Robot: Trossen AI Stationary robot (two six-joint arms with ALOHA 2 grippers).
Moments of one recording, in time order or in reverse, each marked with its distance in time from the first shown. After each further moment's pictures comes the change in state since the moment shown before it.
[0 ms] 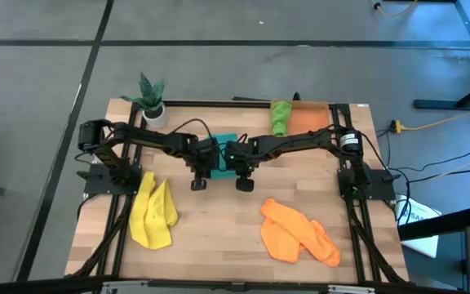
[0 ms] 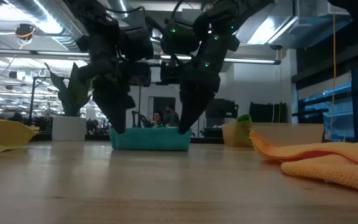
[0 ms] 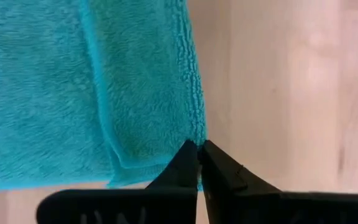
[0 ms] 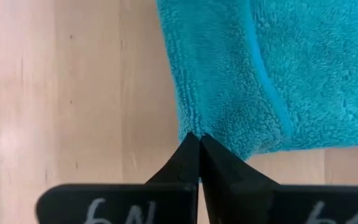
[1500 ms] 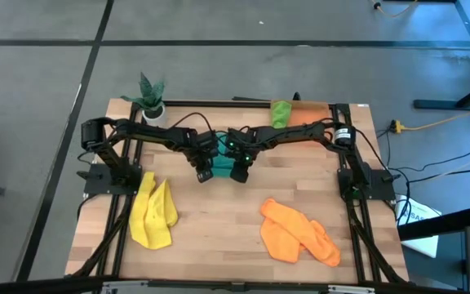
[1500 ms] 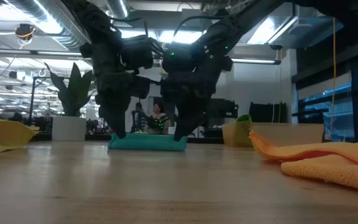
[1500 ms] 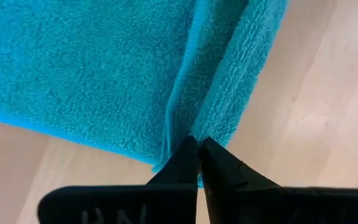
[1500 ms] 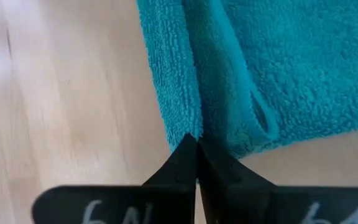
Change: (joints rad) left arm 0.094 0.021 -0.002 -0.009 -0.045 -0.297; right arm -0.117 0.068 0.000 0.060 -0.260 0.214
